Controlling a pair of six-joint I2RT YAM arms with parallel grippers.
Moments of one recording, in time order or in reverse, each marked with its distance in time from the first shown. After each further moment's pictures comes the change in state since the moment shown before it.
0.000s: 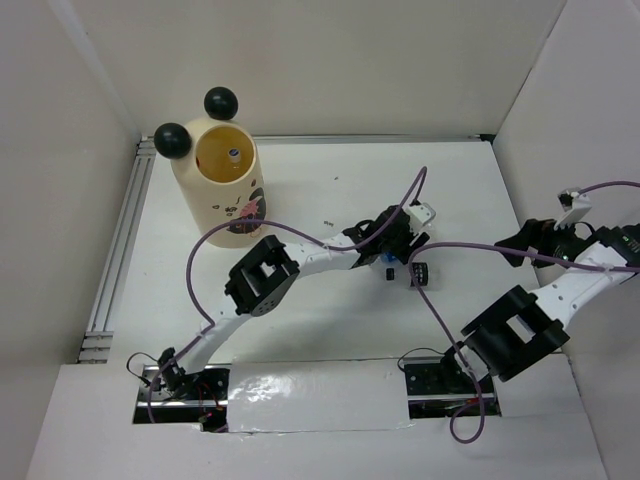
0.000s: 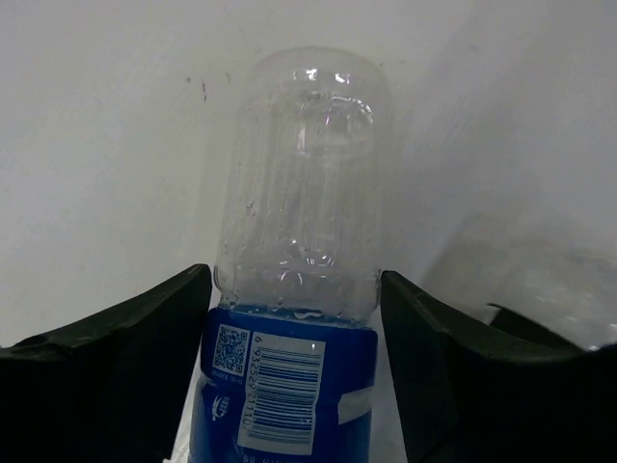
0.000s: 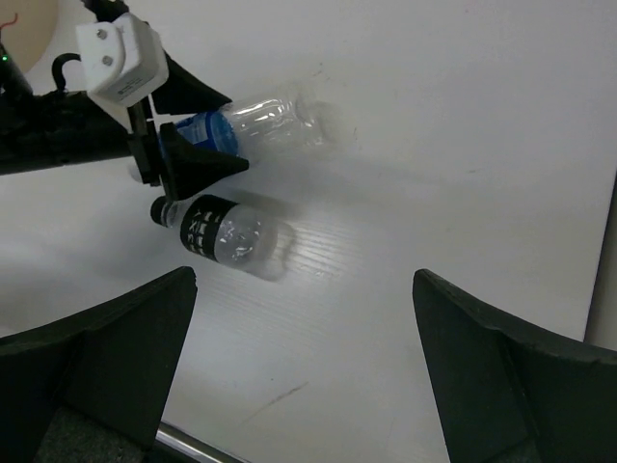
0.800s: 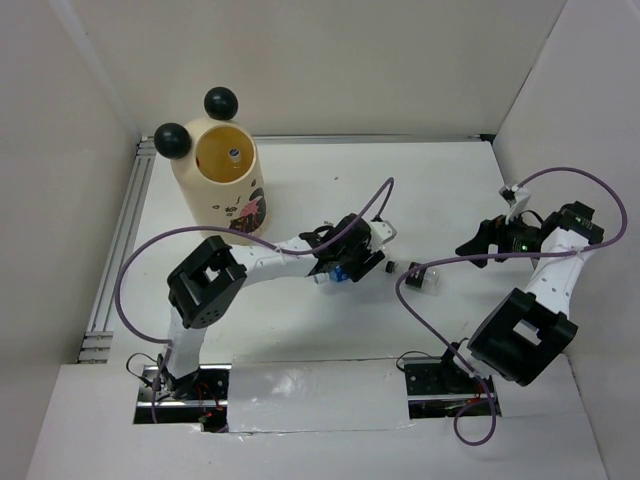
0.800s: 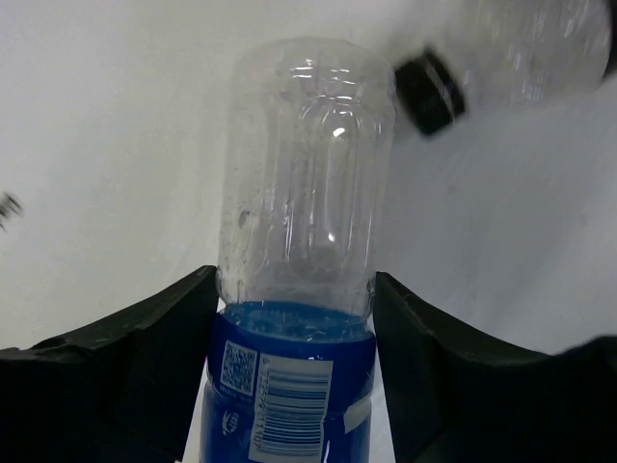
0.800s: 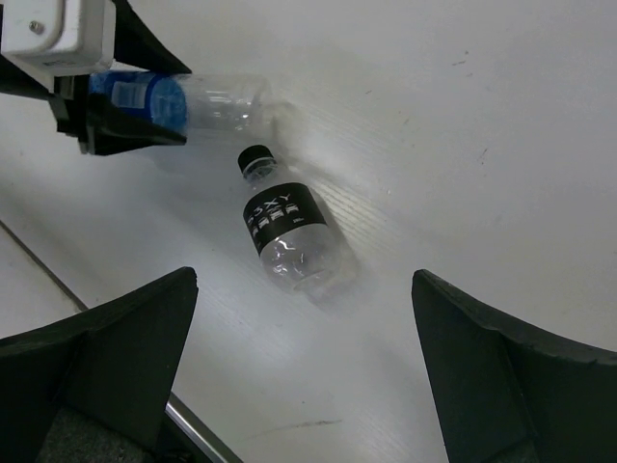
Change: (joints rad) left arm 0.035 -0.426 -0.520 -0.174 0.015 0.074; right arm 0.316 -0.005 -0.098 0.012 0.042 -0.051
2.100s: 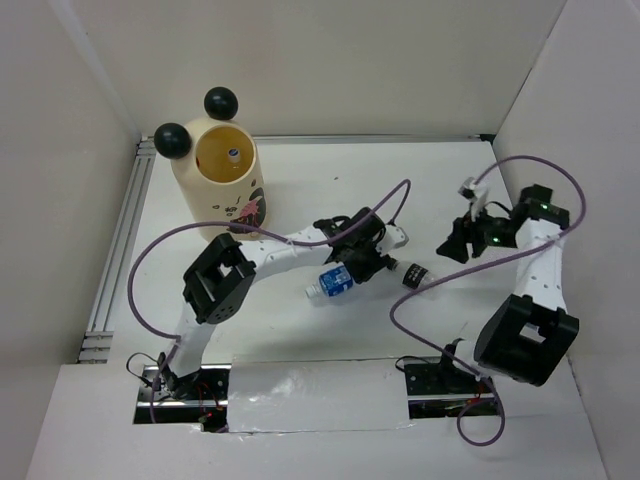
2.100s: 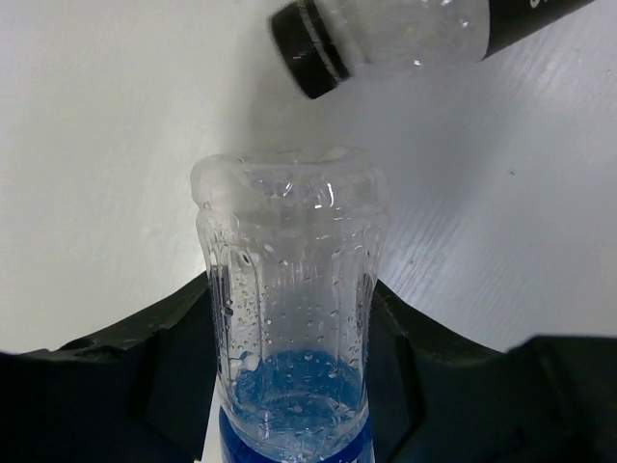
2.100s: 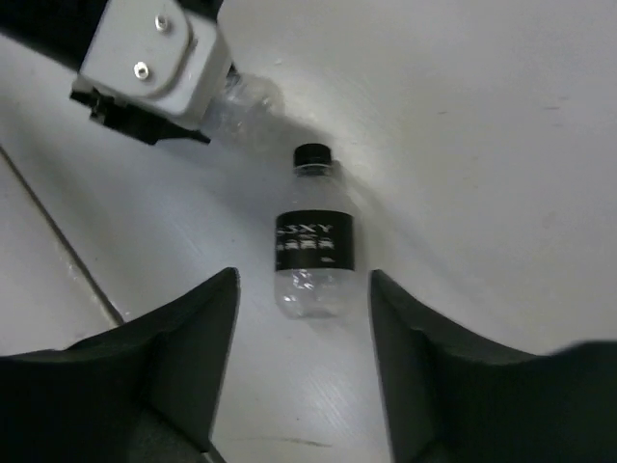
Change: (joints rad) left arm -0.017 0.101 0.232 -0.340 0.130 0.060; right arm 0.190 0.000 0.000 0.029 0.066 -0.008
